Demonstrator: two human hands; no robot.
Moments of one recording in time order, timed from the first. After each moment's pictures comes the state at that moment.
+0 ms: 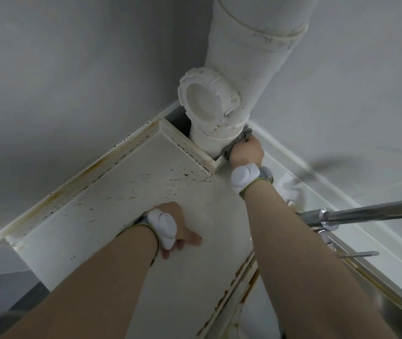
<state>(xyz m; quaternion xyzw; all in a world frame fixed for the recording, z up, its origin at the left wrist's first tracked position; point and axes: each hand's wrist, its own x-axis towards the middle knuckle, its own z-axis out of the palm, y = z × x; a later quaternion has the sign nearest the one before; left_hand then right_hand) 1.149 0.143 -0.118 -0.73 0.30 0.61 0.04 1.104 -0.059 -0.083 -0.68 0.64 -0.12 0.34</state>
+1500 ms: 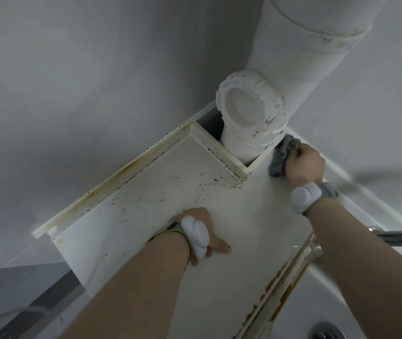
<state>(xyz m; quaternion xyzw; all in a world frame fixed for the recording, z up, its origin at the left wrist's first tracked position) 1.149 0.150 -0.128 -0.78 0.31 0.55 -0.03 1.066 -0.091 -0.101 -0.76 0.61 -0.12 0.17</state>
